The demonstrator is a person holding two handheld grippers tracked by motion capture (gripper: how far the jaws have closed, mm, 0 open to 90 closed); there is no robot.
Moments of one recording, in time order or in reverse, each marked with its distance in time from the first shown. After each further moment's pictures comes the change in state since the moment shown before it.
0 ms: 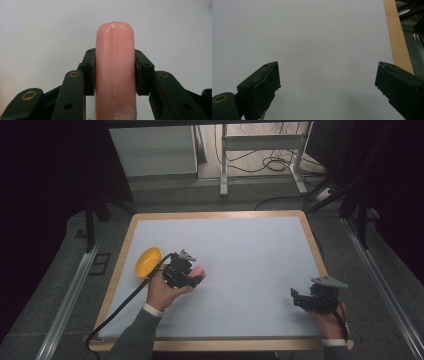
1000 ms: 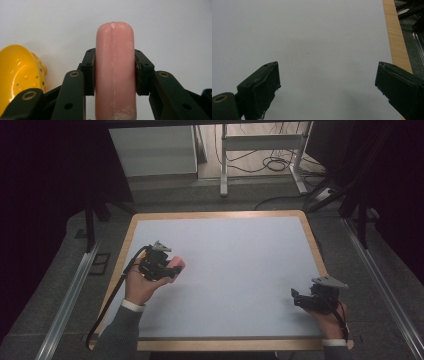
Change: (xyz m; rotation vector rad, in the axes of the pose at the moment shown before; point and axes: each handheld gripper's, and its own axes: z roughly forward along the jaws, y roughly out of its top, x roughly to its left) left arm 0.043 -0.014 -0.042 -0.052 0.088 -0.081; right arm -0.001 -0.001 0.000 0.002 -0.006 0.002
